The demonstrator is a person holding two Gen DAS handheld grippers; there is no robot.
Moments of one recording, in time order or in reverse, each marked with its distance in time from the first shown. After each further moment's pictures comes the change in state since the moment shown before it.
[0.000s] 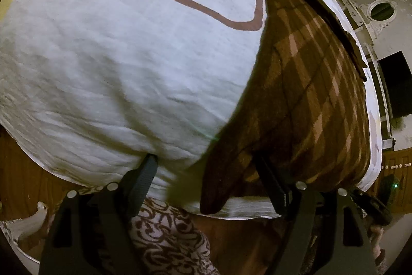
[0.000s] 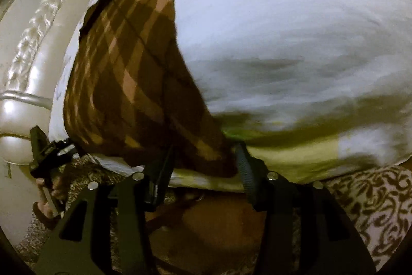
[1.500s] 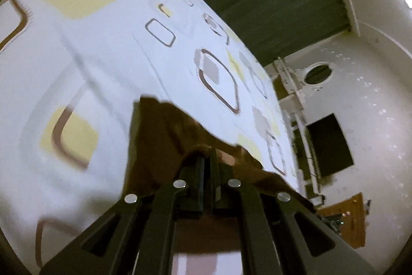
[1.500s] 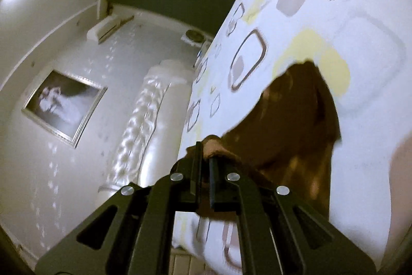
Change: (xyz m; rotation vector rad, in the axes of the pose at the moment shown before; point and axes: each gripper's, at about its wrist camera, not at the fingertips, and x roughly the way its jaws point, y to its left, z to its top) left arm -0.069 -0.102 0.271 -0.061 -0.336 -0.427; right arm -0.102 0.042 0.265 0.163 -0.430 0.674
